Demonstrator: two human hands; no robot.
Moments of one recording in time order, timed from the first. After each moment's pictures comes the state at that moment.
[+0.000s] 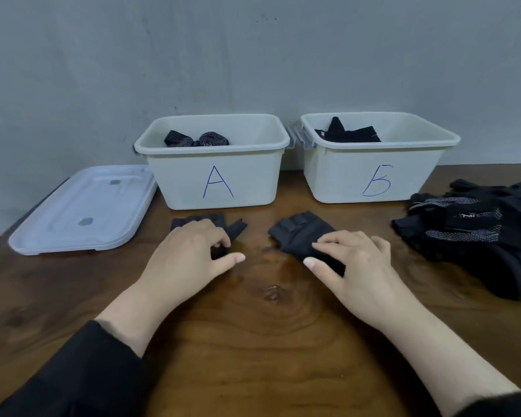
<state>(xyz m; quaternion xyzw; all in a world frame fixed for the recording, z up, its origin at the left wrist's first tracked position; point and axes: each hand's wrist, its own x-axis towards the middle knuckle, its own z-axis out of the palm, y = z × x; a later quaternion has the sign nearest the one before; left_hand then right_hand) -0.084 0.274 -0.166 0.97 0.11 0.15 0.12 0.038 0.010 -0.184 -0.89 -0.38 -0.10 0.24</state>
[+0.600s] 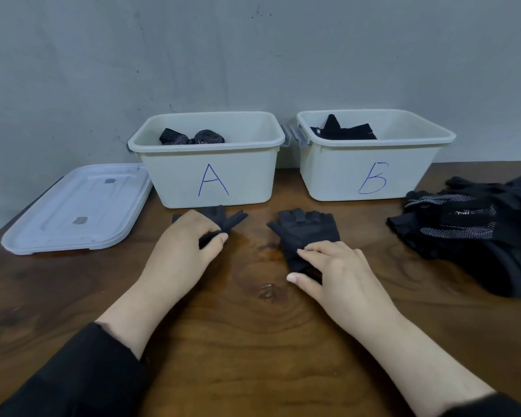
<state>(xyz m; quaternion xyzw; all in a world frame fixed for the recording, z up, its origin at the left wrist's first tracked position) -0.080 0.274 -0.175 0.93 0.14 0.24 0.24 0.023 0.023 -0.197 -0.89 -0.40 -0.10 0.18</state>
